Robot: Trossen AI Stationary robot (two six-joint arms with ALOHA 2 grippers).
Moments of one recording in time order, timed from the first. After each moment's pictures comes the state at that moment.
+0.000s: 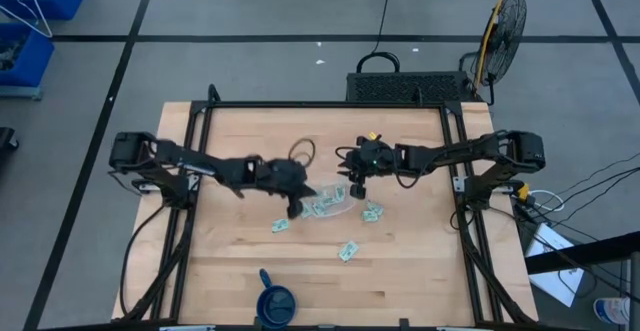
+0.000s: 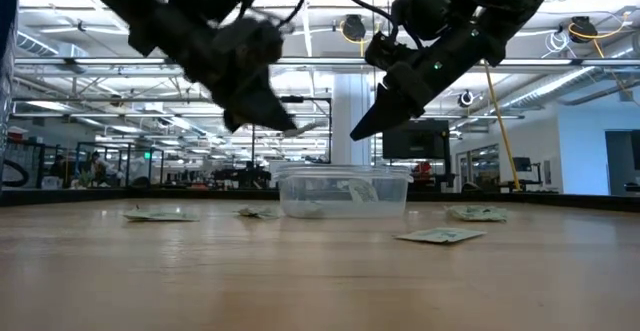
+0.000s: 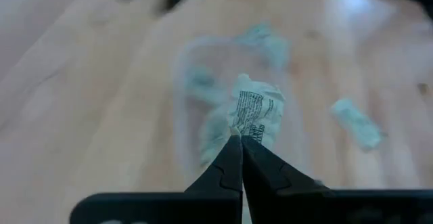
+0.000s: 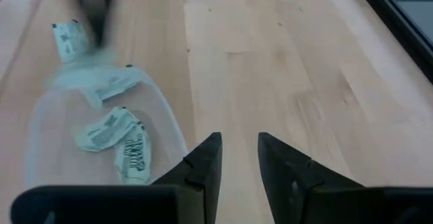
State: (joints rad) left arm 0.02 1.55 0.76 0.16 0.04 -0.28; right arm -0.16 1.54 0.77 0.14 0.03 -0.07
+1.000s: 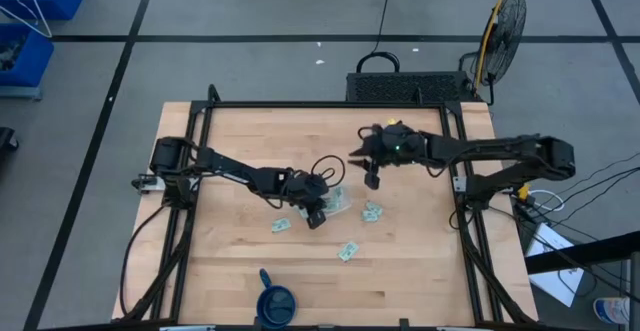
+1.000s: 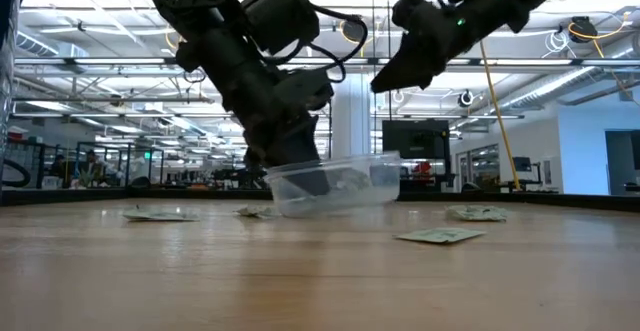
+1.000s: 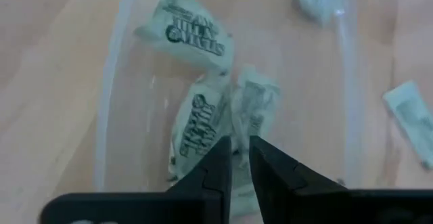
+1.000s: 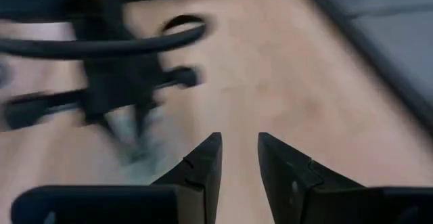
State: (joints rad) left arm -0.03 1.87 1.03 -0.04 0.00 -0.43; right arm -0.22 1.28 0.77 -0.02 -0.06 0.00
